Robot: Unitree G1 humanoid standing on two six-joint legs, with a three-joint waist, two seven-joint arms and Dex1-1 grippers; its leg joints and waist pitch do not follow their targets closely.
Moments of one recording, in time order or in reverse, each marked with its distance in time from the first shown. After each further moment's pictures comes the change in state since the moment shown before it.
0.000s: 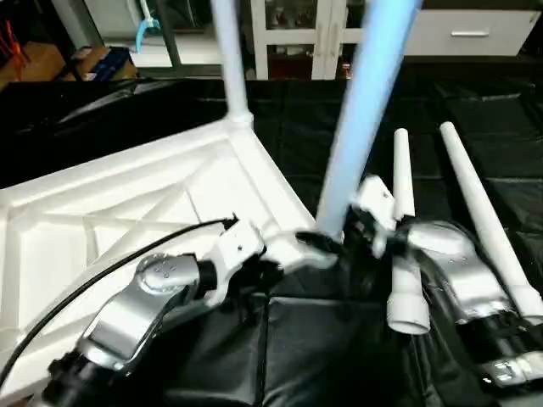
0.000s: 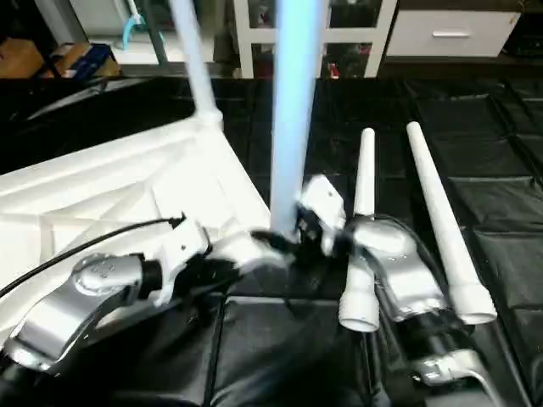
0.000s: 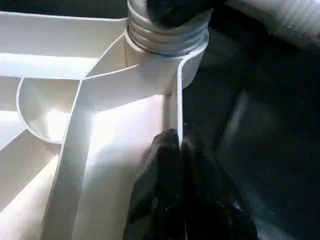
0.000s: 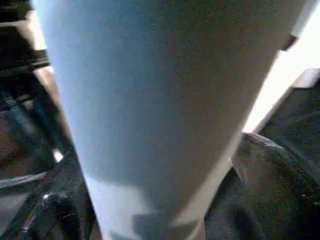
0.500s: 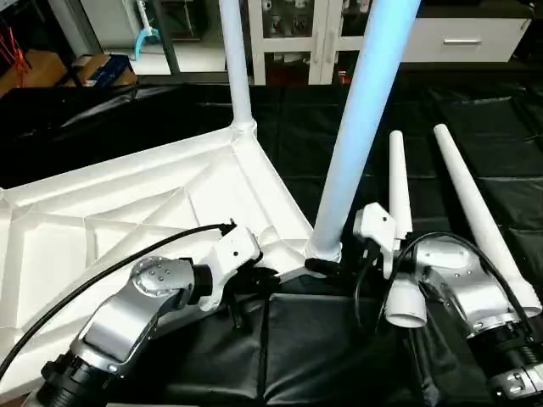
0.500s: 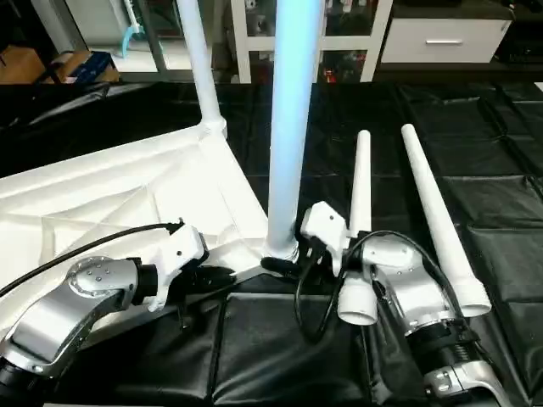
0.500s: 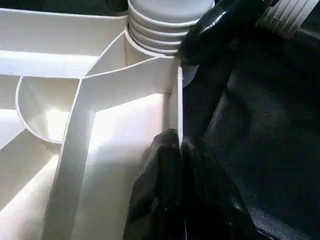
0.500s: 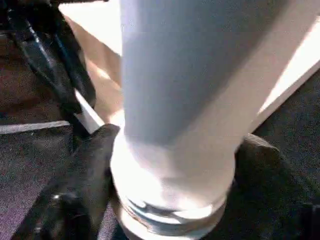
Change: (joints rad) left arm -0.002 0.015 -0.005 0.009 -0.008 0.011 -0.020; right arm 0.041 -0.030 0.053 0.042 -0.071 -0.069 0.017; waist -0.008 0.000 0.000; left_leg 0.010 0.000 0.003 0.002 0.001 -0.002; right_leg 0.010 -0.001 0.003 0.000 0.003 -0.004
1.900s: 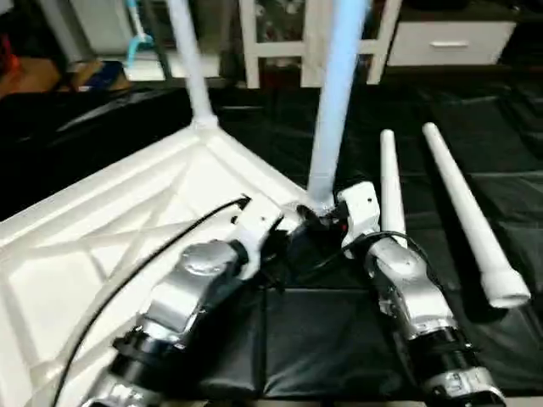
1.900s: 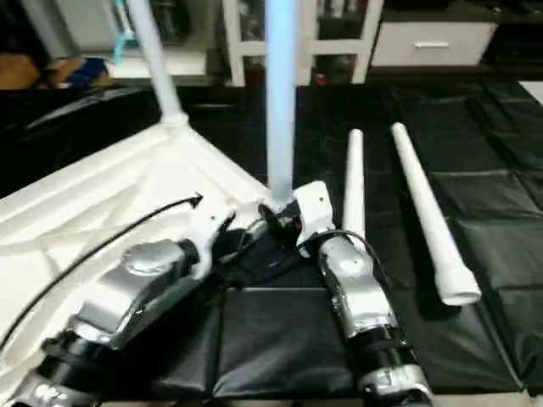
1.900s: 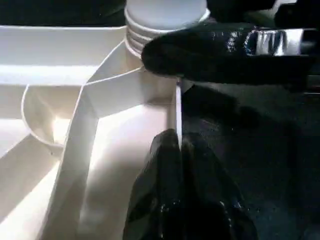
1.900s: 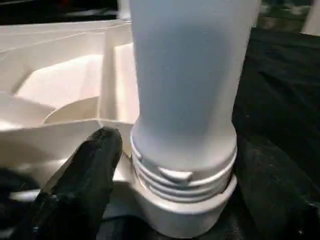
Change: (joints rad) left arm -0.111 -0.259 0.046 0.184 0.098 0.035 0.330; right arm -0.008 0.315 -0.133 0.055 -0.055 0.091 -0.568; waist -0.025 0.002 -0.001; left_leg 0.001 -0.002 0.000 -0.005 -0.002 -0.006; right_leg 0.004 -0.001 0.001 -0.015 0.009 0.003
